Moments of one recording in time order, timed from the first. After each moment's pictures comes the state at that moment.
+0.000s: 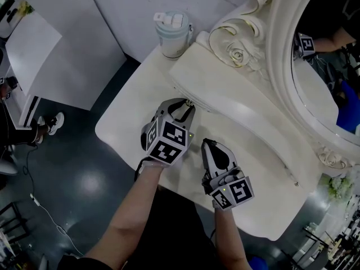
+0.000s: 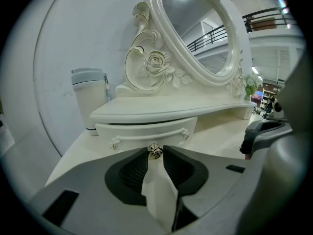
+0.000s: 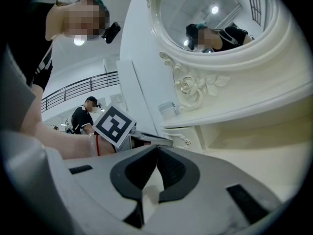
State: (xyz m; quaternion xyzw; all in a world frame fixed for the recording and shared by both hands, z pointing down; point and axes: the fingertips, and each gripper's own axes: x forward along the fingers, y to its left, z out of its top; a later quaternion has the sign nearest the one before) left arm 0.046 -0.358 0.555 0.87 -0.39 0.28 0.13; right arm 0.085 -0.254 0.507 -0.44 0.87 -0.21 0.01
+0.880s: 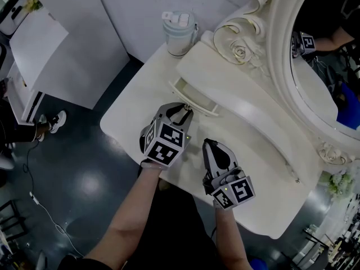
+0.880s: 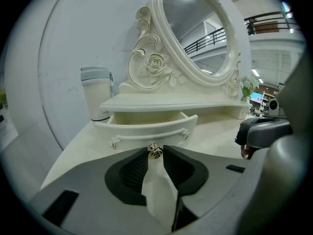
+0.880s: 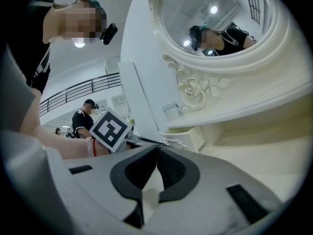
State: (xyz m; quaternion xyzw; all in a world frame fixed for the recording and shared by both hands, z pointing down) left arm 0.029 -0.327 0.555 0.86 -0.39 0.28 0.15; right arm 0.076 -0.234 0.497 -0.44 0.87 -0.21 0.01
